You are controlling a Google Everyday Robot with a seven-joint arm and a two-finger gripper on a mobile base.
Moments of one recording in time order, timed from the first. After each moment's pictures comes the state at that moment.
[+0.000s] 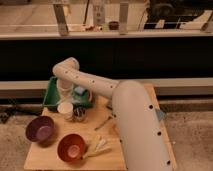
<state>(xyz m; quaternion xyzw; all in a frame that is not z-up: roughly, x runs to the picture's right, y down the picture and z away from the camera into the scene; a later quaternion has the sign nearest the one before) -0.254 0.029 0.880 -0.24 -0.23 -0.24 0.91</state>
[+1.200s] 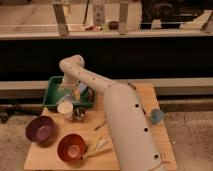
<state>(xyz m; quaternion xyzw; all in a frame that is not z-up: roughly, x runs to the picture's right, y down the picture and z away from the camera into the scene) -0.224 0.019 0.920 -0.20 -0.27 -0.48 0.81</state>
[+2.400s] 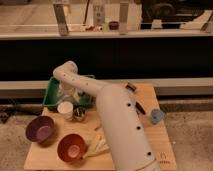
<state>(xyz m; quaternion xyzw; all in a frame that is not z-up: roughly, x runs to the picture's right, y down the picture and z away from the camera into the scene) -0.239 0.045 0.953 -0.20 -0.23 -0.55 0.78</state>
